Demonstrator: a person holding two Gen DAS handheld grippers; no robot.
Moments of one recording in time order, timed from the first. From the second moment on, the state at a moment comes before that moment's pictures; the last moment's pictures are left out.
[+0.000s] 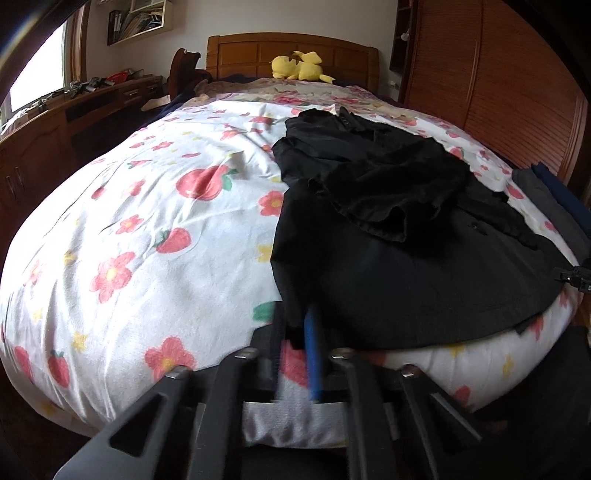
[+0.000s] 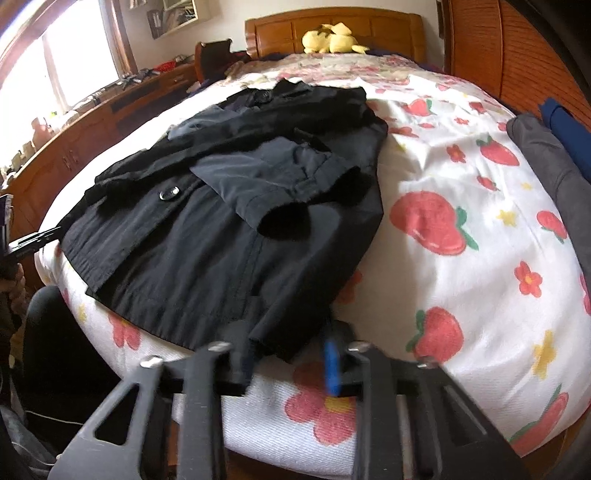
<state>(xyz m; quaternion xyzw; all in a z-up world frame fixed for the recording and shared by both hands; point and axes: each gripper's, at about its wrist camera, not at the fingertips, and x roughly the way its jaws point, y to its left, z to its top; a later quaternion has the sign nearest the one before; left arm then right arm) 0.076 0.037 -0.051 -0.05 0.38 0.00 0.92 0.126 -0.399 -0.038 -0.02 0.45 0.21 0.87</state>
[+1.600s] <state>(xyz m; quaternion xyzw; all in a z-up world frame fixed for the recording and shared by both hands) 0.072 -0.025 0.106 0.00 0.19 0.05 0.98 0.103 -0.435 0.118 -0.04 0.26 0.18 0.95</state>
